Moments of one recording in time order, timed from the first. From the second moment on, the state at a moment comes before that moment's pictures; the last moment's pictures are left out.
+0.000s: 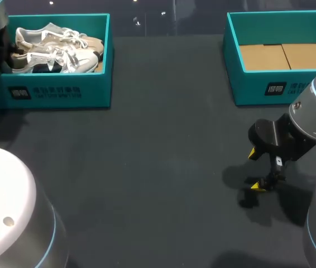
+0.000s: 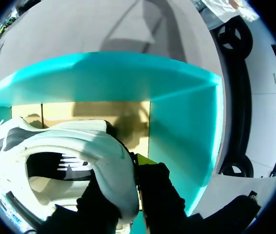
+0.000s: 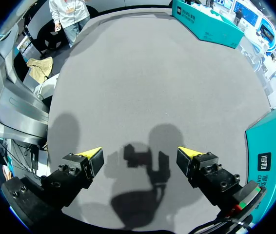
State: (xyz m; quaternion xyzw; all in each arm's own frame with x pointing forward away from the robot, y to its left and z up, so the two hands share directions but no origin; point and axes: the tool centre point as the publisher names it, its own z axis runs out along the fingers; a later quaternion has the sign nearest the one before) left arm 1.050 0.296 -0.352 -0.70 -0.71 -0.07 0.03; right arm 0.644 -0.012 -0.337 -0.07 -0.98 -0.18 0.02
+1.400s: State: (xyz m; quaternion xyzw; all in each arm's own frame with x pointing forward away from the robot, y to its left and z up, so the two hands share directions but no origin) left arm 1.053 0.304 -0.193 -0.74 -0.67 -0.10 0.01; right arm 0.644 -0.012 -0.337 -0.07 -0.98 -0.18 0.02
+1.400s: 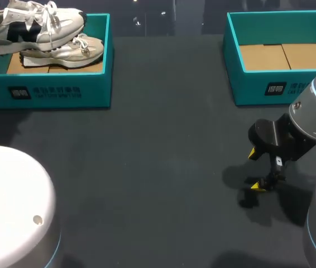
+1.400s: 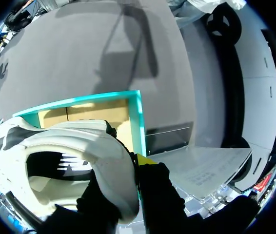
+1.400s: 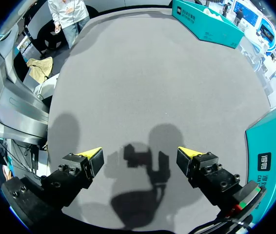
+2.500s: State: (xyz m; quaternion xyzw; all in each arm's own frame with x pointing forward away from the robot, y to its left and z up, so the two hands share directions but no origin) left arm 0.899 0.197 -0.152 -0.74 -0.66 -0.11 0.05; right arm 0.644 -0.012 -0.337 -0.07 -0.98 -0.18 0.02
